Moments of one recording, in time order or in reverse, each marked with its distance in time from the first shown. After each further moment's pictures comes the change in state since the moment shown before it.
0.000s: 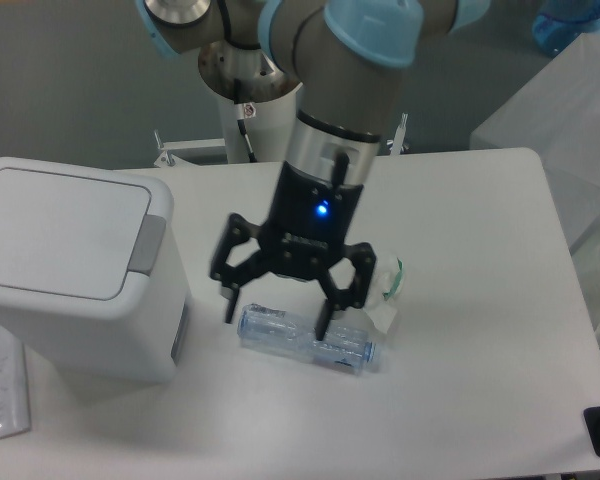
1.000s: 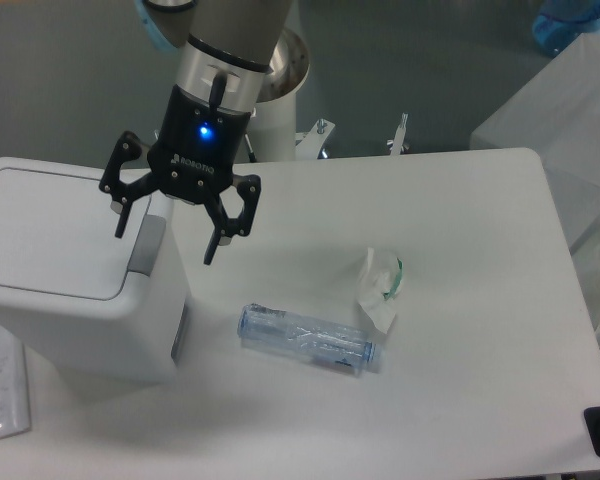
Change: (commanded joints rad) arm -0.057 0.206 -0.307 0.008 0.023 0.095
